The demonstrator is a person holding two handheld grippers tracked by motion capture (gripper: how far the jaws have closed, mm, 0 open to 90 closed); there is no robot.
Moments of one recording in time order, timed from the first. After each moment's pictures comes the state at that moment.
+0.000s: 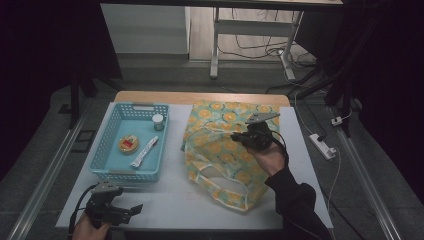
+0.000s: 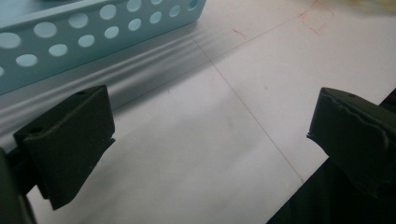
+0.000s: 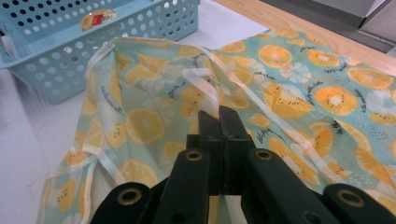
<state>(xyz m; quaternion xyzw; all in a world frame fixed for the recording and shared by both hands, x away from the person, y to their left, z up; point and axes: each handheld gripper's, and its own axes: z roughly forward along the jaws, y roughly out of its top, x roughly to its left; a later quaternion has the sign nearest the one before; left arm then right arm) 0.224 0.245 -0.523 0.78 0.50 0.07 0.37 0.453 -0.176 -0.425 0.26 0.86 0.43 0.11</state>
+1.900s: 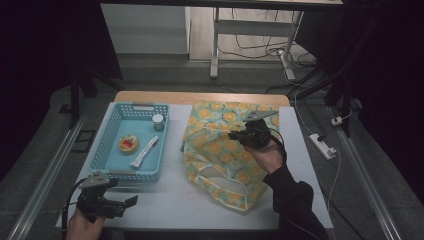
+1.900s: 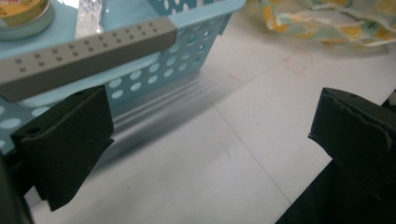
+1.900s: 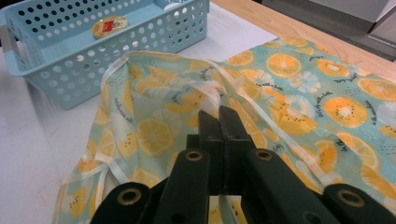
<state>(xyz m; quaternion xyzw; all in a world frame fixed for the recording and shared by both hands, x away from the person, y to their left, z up) 0.227 0.258 -0.494 0.76 0.48 0.10 0.42 0.455 -0.169 -0.420 0.25 0.86 0.43 0.10</state>
